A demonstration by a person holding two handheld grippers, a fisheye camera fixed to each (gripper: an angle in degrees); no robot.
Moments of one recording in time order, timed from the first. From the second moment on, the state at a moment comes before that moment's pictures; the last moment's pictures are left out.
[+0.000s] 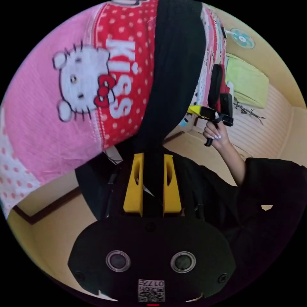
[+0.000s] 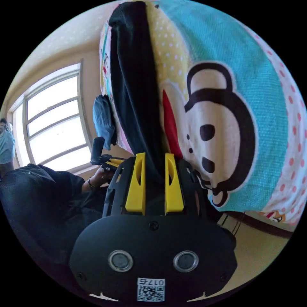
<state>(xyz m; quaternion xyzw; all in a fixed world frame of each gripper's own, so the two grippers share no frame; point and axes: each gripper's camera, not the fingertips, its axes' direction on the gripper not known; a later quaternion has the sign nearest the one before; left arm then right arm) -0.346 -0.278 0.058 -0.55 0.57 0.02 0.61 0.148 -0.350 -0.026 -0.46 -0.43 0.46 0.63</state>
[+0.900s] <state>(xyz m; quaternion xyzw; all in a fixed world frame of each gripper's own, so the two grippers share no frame) -0.365 -0.297 0.036 -0.39 0.60 -0.12 0.68 0.184 -0.320 0.002 -0.41 -0.44 0.46 0.66</state>
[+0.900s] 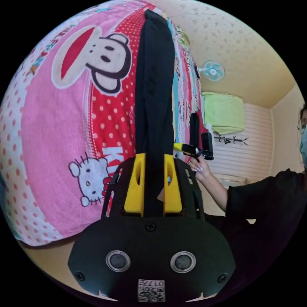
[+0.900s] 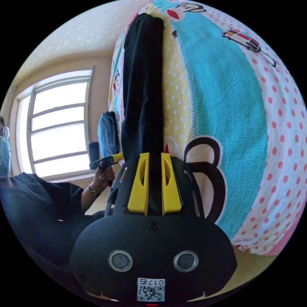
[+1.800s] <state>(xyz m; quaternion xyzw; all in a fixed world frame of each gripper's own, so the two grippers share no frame) -0.502 -0.554 -0.236 -0.01 0.81 0.06 0.59 0.272 -0.610 -0.203 0.02 -0.69 0.11 0.72</state>
